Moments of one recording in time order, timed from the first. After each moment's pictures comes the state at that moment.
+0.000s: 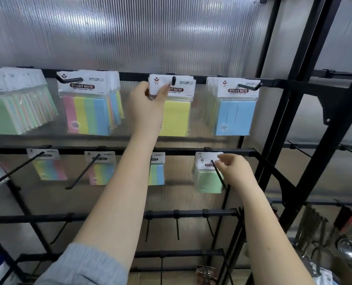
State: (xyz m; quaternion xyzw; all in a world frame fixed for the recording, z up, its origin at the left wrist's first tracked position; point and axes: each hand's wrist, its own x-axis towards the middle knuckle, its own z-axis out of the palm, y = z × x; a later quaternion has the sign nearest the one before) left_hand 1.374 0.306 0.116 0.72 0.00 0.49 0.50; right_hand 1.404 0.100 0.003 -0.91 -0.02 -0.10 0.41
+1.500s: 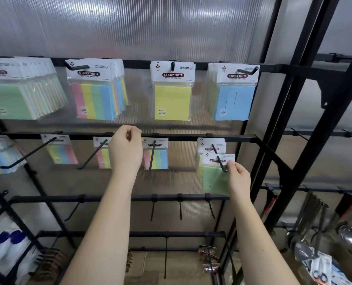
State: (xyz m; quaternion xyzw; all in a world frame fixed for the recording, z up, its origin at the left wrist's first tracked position) left_hand 1.311 0.331 0.026 0.74 0.15 0.40 0.52; right_hand 1.367 0.101 -0.054 -0.74 0.09 -0.14 0.65
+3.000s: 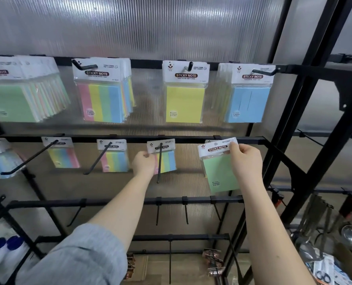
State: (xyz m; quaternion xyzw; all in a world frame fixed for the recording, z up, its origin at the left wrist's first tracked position) left_hand 1.404 0.361 -0.060 0.78 0.27 0.19 0.54; right_hand 1.359 0.130 0.012 -0.81 0.05 -0.18 0.55
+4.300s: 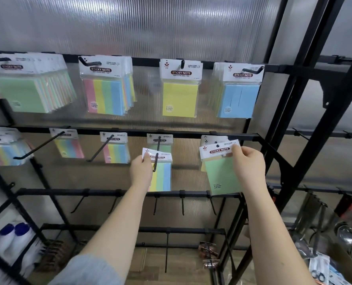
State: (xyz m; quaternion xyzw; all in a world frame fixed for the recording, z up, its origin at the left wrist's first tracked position) left_hand 1.338 0.335 -0.063 0.75 0.25 0.24 0.57; right_hand 1.327 0.104 0.011 -0.81 0.05 -0.18 0.55
